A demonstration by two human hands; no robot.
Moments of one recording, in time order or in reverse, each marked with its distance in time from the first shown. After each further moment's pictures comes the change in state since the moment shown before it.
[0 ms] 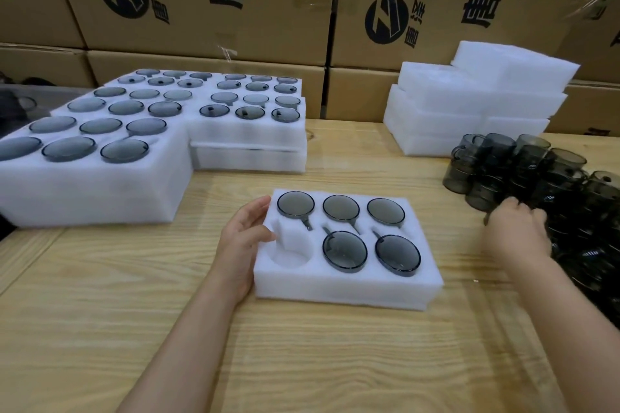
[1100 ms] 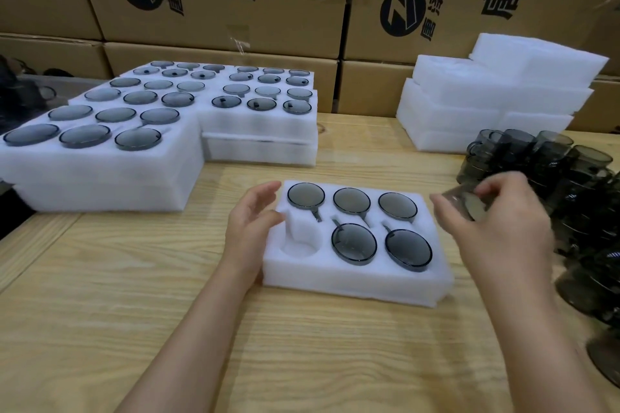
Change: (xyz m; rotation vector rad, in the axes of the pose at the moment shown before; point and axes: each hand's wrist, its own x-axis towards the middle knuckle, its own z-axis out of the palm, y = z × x) left_hand -0.002 0.001 0.004 0.215 0.041 0.274; right_hand -0.110 -0.048 -0.038 0.607 0.437 -0.363
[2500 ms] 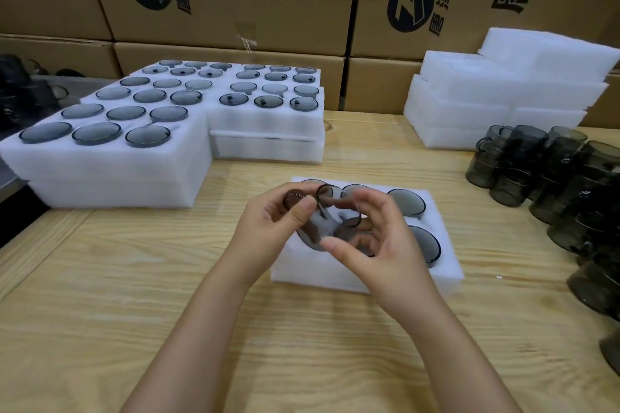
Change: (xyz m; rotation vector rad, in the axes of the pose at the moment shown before) left_hand -0.020 0.034 0.004 0.148 -0.341 0.181; right_hand -0.063 -0.052 0.043 0.885 -0.710 0.081
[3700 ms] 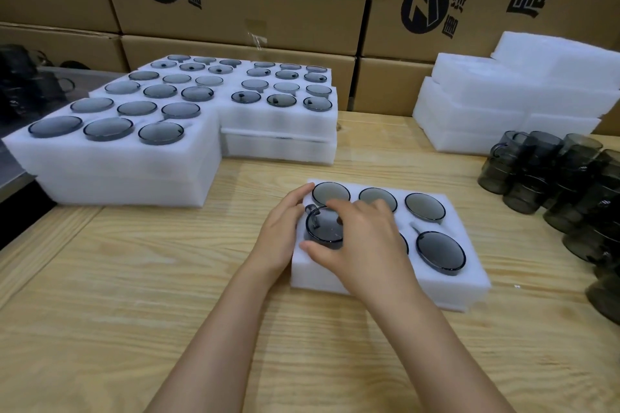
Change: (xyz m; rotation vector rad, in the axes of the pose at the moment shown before) left_hand 0.017 -0.043 -0.006 -0.047 0.161 -0.289; right_hand 0.028 -0.007 0.037 -1.058 0.020 -0.094
